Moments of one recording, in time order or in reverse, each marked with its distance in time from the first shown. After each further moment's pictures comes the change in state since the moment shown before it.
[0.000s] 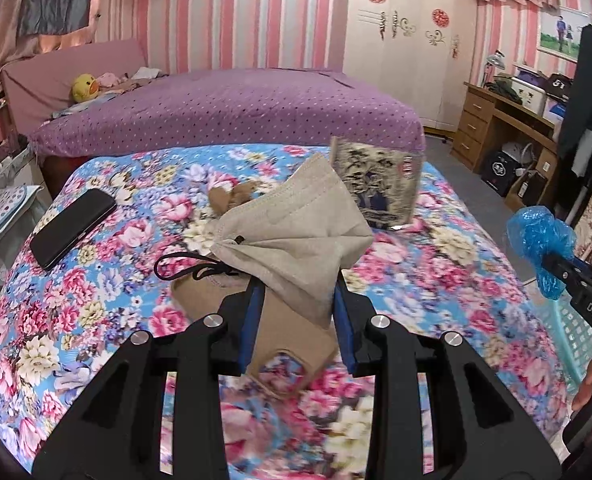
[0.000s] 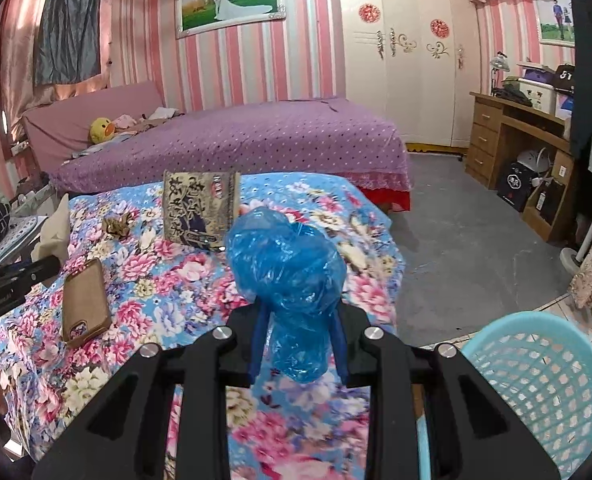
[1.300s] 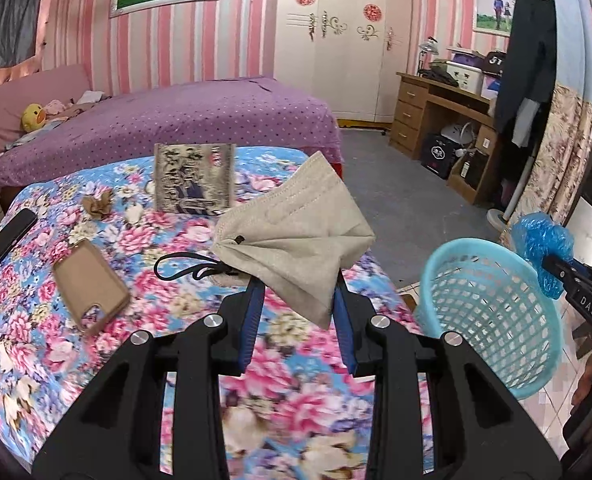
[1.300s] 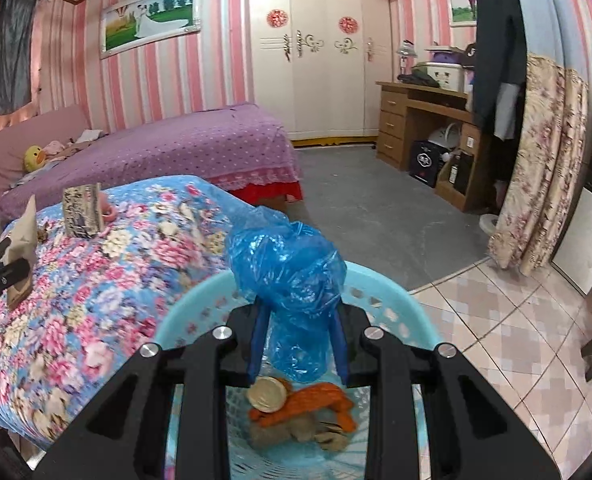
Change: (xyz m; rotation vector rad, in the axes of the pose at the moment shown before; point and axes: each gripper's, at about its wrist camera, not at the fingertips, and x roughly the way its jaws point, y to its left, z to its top) left arm -0.051 -0.183 -0.042 0.114 -0.025 -0.151; right arm -0.105 -0.176 -0.052 0.125 -0.012 -0.247
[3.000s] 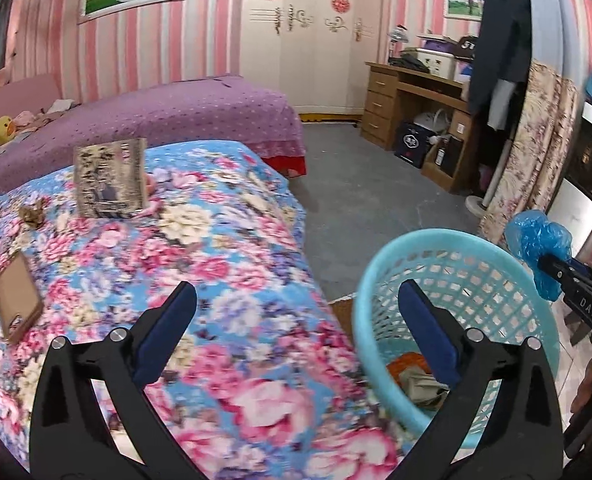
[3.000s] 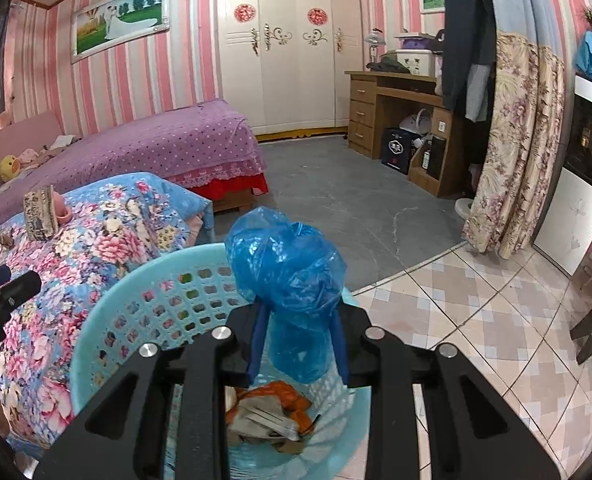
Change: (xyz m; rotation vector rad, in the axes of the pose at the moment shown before) left arm 0.049 -0.064 -0.003 0.047 0.009 -0.068; right arm 0.018 -0.051 -0.008 0.046 0.015 -0.073
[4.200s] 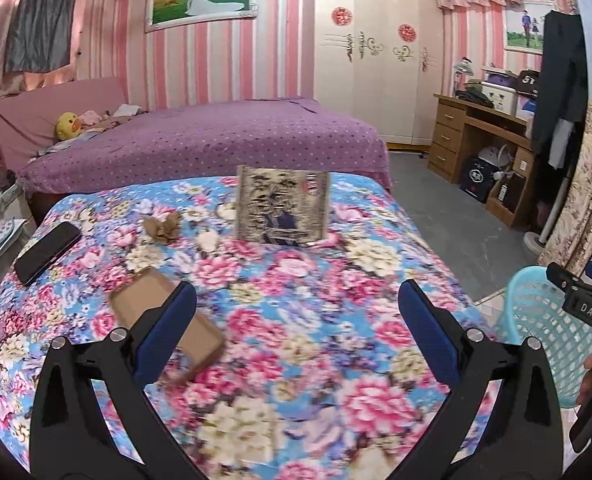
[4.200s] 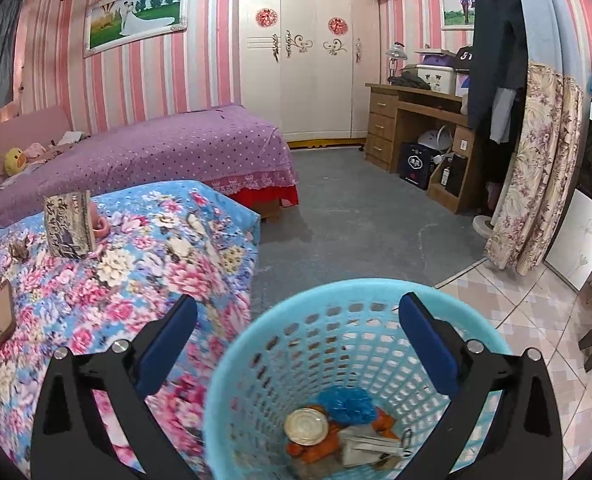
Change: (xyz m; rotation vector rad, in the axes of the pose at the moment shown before) left arm -0.048 0.165 0.010 -0.087 -0.087 0.202; right arm 0.017 0.138 0.023 -0.032 -0.029 0.000
